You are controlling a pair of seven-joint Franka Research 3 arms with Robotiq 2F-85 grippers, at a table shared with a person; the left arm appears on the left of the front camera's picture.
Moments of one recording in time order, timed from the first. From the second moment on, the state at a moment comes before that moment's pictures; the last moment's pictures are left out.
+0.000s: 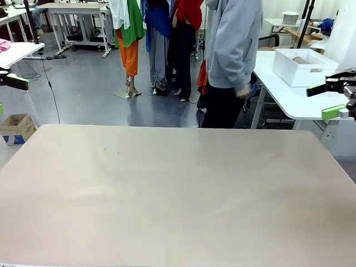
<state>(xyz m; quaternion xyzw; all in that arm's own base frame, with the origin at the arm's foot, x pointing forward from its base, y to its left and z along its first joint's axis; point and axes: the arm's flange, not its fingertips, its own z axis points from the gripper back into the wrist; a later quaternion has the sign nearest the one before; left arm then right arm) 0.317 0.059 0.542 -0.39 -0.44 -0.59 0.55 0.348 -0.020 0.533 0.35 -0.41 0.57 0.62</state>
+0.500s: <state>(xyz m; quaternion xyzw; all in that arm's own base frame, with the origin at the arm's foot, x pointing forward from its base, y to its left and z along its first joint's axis) 0.317 0.059 0.542 -0.39 -0.44 -0.59 0.55 0.348 -0.020 0.533 0.35 -0.41 0.57 0.62</state>
